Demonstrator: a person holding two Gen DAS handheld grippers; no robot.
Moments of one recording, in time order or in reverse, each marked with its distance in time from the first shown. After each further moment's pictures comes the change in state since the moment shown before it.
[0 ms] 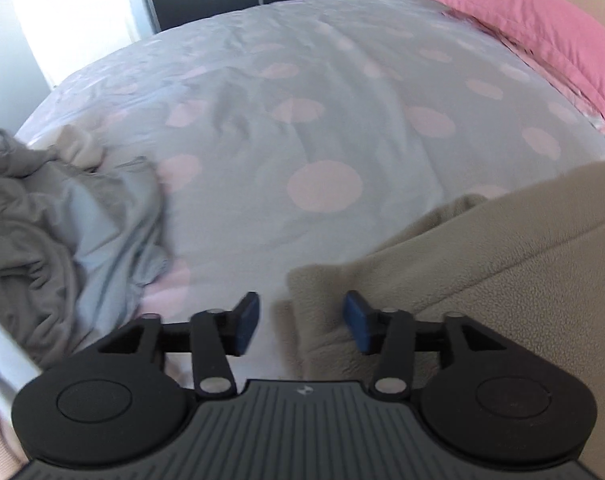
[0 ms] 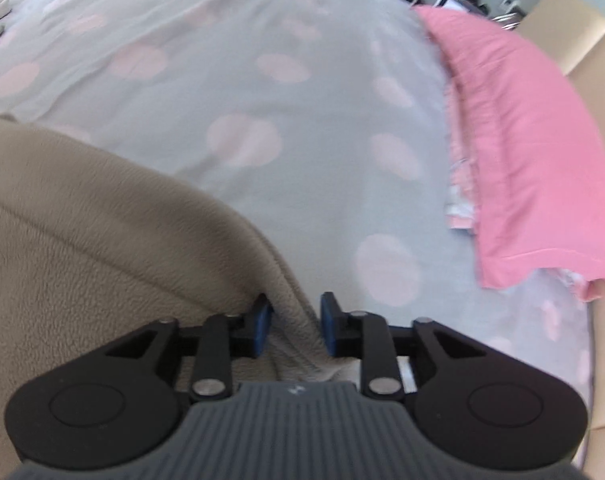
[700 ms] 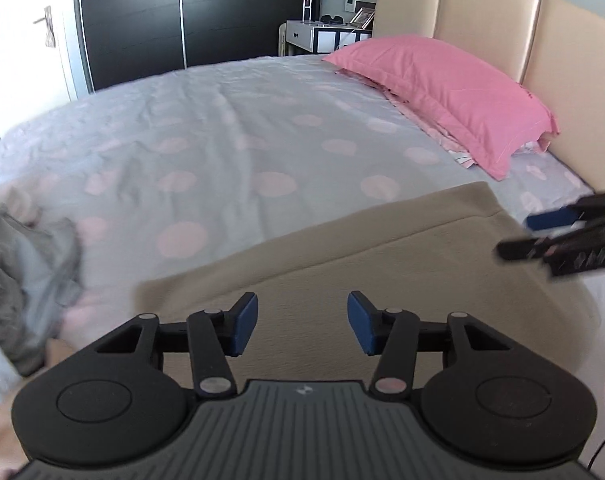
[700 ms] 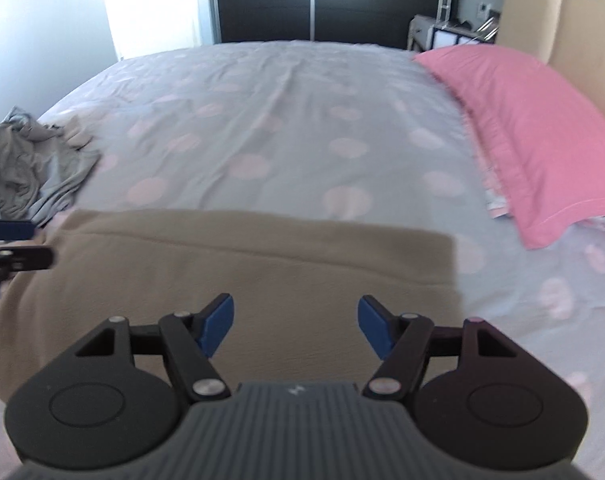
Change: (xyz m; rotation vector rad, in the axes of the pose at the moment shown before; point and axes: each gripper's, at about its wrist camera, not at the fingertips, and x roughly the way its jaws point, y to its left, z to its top) left arm -0.082 -0.116 -0.018 0.032 -0.156 -0.289; right arm -0.126 0.060 -0.051 0.256 -0.200 0.304
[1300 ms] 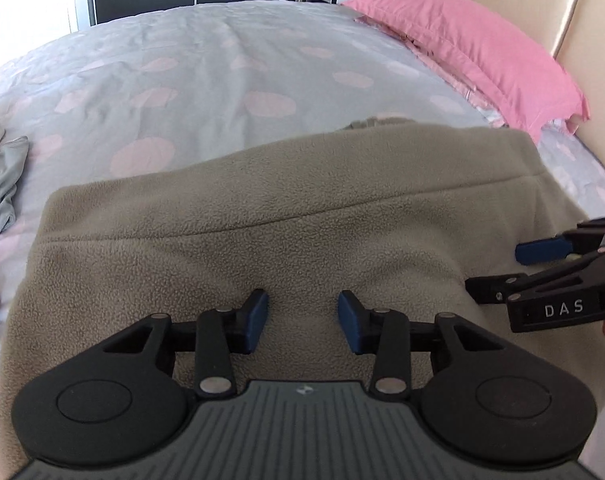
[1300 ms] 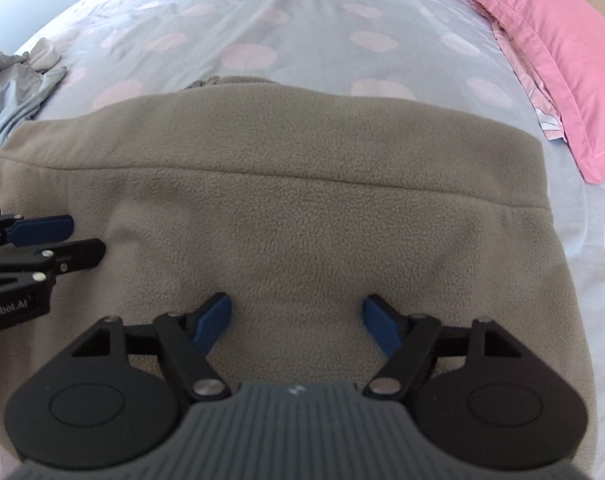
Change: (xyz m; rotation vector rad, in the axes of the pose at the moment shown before) left arm 0.080 0.007 -0.036 -0.073 0.096 0.001; right arm 0.097 0.014 -0.024 0.020 0.199 -0.031
